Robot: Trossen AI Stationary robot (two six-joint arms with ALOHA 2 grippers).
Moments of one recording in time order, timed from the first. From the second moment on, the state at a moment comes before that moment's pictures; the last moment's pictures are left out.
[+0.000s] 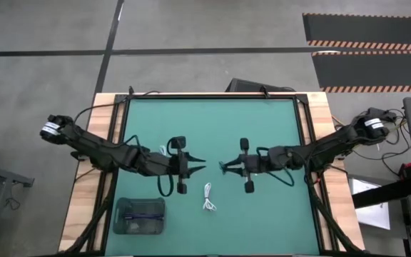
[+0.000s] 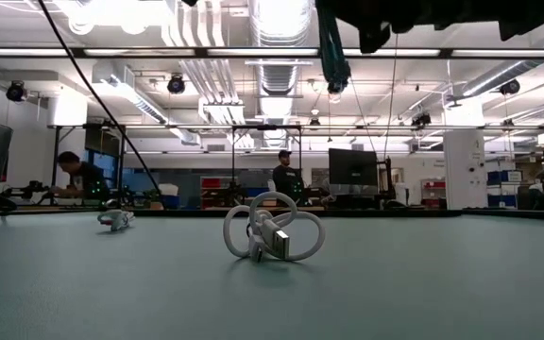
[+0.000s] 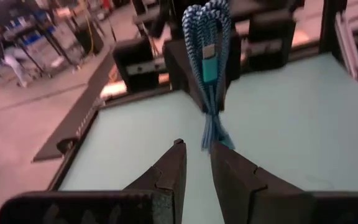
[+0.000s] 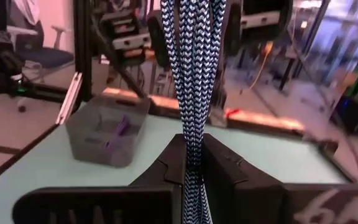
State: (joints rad) left arm -0.33 1.33 1.00 0.04 -0.48 0.17; right arm 0.24 1.35 0.62 0.69 0.15 -0.16
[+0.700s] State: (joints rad) left arm -0.32 1.34 0.79 0.58 -0.40 0.19; right arm 0.23 1.48 0.62 0.94 0.12 -0.22
